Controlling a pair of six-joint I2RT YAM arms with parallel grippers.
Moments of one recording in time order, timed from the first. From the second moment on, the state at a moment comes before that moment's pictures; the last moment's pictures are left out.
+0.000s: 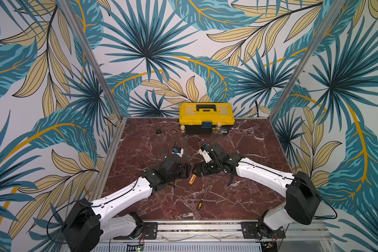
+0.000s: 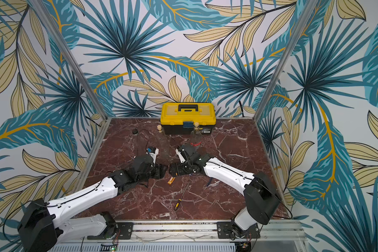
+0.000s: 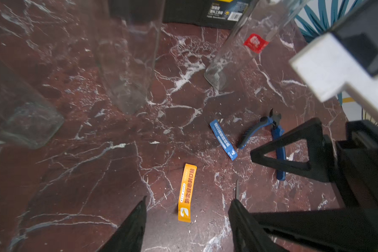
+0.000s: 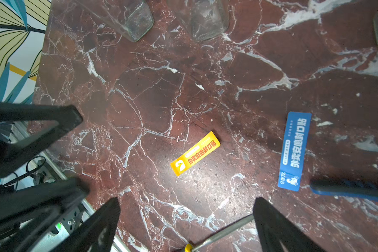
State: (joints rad) left arm -0.77 1.18 0.74 -0.27 -0.10 -0.59; right arm 0.73 1.54 1.09 -0.52 -0.18 0.48
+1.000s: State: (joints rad) left arm -0.77 1.44 1.25 -0.25 0.01 -0.40; right arm 0.43 1.27 1.13 -0.76 0.13 0.52
